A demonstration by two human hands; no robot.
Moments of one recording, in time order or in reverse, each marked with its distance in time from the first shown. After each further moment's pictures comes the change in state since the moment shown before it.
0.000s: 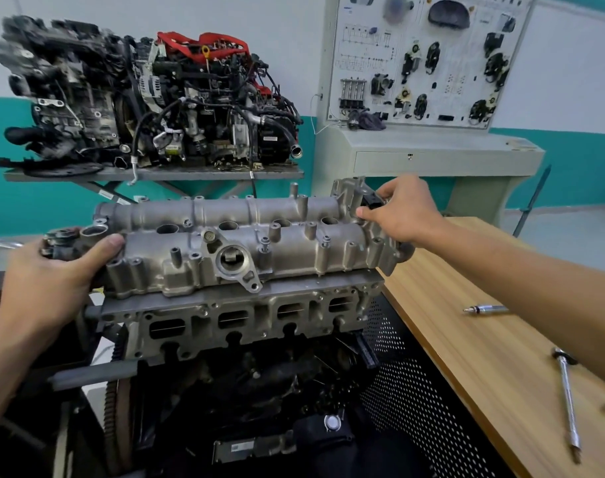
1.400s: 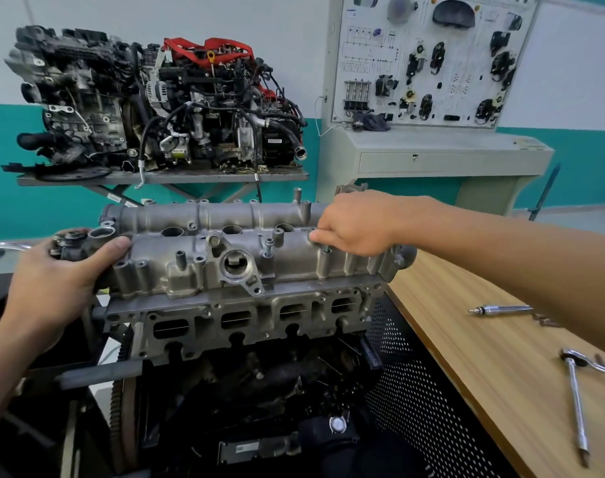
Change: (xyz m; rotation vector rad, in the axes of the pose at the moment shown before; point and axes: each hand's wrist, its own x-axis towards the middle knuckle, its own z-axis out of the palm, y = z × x) left_hand -0.026 0.042 0.003 0.102 0.035 0.053; right_hand -0.019 -0.065 -0.002 -0.682 -0.564 -0.779
